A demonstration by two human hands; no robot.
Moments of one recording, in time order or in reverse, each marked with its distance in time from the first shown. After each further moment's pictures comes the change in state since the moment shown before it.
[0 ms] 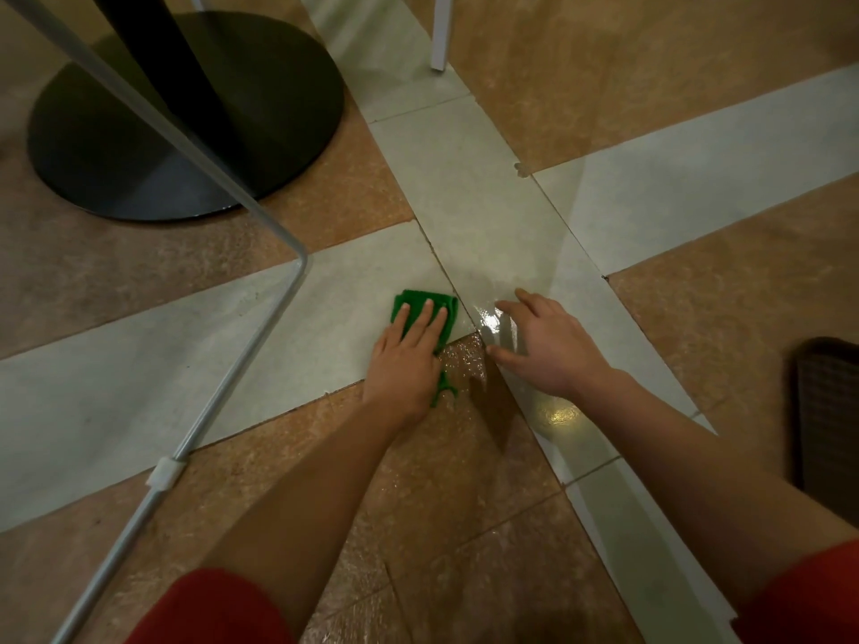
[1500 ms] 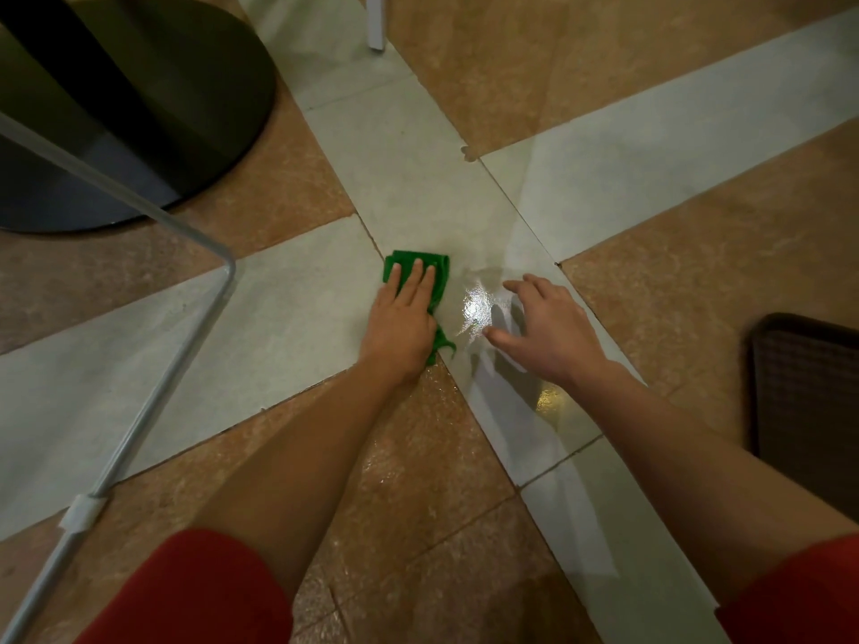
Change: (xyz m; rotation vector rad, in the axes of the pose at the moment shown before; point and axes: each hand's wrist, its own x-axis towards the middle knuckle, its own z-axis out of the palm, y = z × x) left_hand 0.069 0.048 0.003 0.028 -0.007 0.065; right_hand 0.004 0.061 0.001 0.112 0.132 0.162
